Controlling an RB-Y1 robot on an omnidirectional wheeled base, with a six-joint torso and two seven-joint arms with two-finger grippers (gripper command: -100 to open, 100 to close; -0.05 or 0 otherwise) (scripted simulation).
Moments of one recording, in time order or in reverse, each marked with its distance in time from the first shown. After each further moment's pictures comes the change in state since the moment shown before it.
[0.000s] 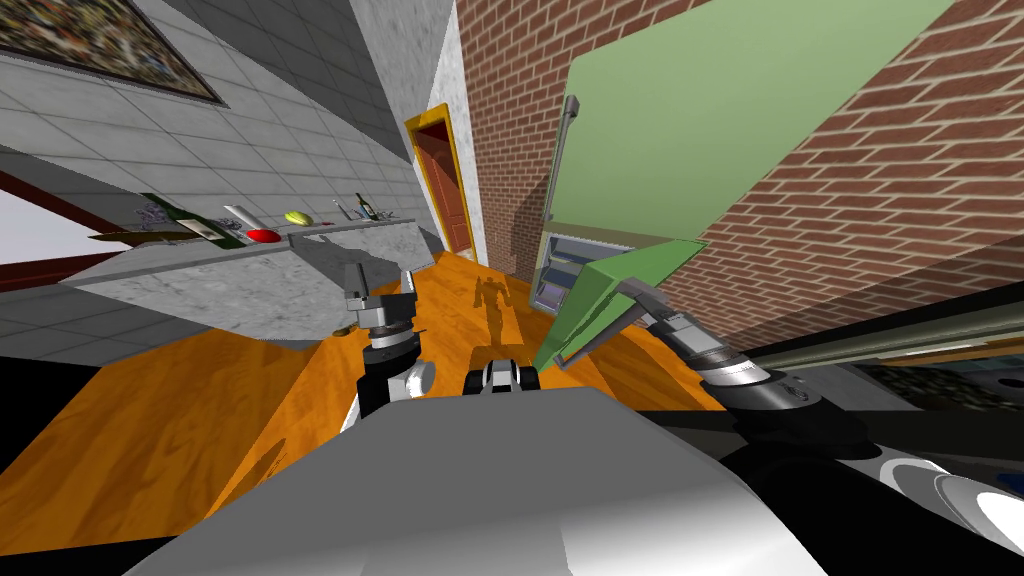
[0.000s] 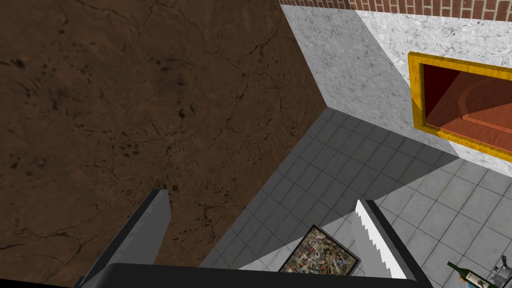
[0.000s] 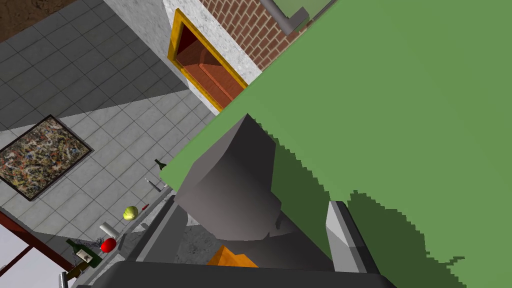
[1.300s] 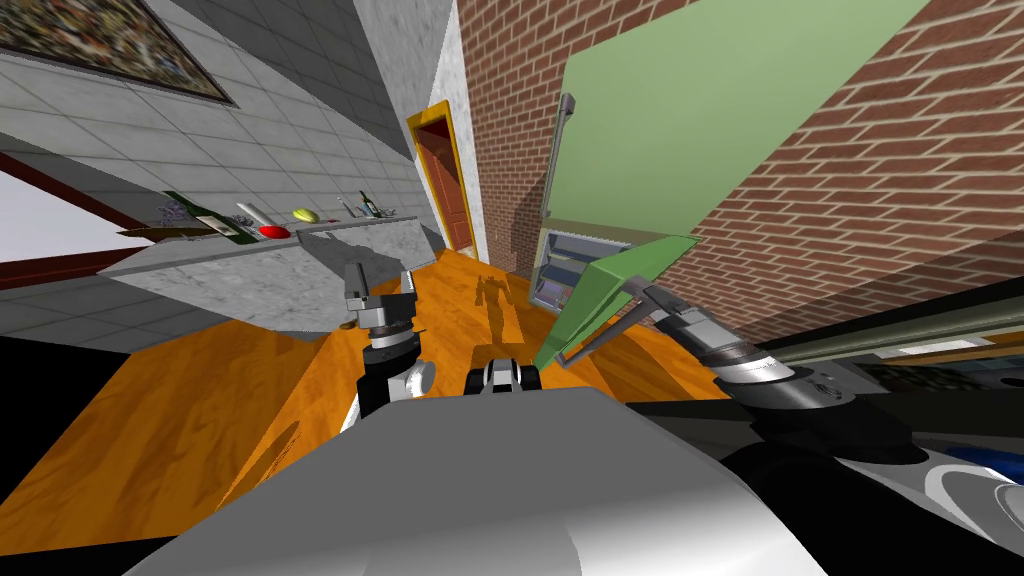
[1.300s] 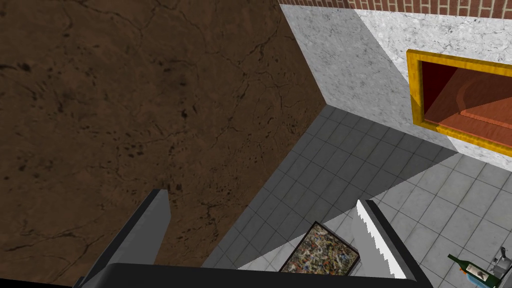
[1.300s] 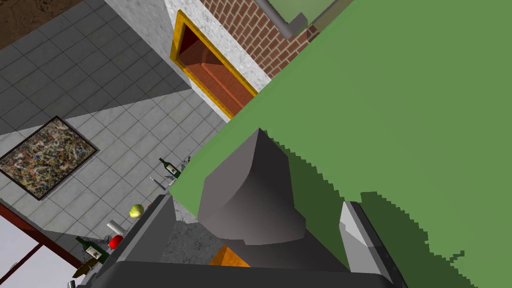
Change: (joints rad) left arm 0.000 0.000 0.000 0.000 0.000 0.000 0.000; right arm 0.019 -0.046 -0.068 -0.020 -0.042 0.036 -0.055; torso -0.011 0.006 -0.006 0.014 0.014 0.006
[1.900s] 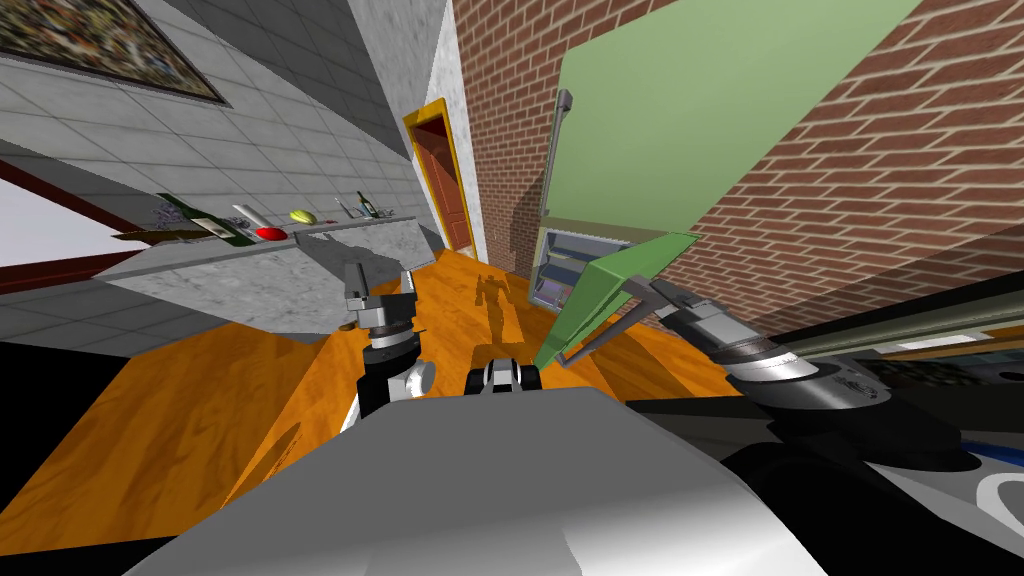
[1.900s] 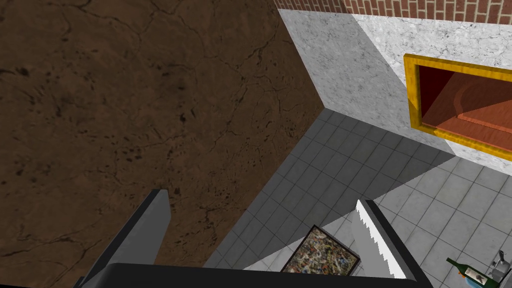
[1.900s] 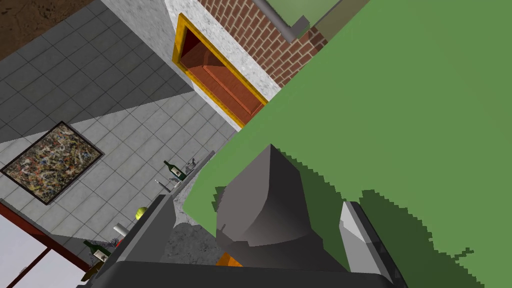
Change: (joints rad) left arm 0.000 0.000 0.000 0.000 0.000 0.000 0.000; right arm 0.024 -0.039 -0.063 -0.031 -0.037 0.029 -0.061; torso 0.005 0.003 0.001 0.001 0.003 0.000
